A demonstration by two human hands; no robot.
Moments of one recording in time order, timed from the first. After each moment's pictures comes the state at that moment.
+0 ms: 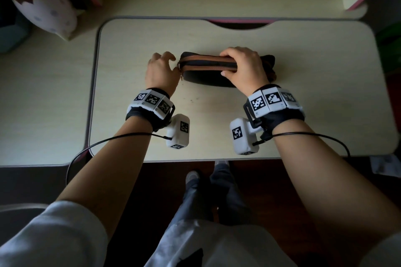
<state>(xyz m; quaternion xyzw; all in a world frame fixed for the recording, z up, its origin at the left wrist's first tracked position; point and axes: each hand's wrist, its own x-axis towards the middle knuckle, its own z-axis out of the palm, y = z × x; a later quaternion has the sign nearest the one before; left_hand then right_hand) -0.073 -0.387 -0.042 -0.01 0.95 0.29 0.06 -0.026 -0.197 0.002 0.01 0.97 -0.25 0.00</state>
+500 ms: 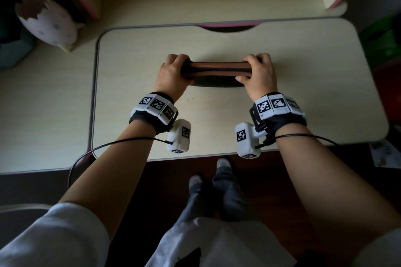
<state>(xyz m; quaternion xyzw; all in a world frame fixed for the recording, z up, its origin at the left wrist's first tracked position) -0.050 -0.370 -0.020 0.14 0.94 0.31 0.08 0.011 -0.169 -0.007 0.19 0.95 -0.24 -0.02</state>
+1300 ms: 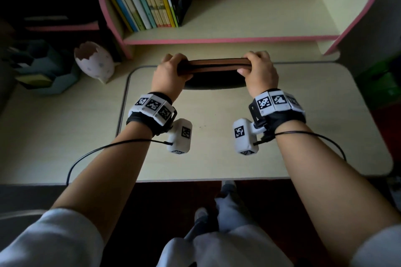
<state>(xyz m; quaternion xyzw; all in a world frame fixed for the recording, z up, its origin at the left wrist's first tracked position) -0.076 -0.393 0.070 0.11 0.93 0.34 -0.05 -0.038 -0.189 0.070 0.17 0.95 -0.25 -0.10</state>
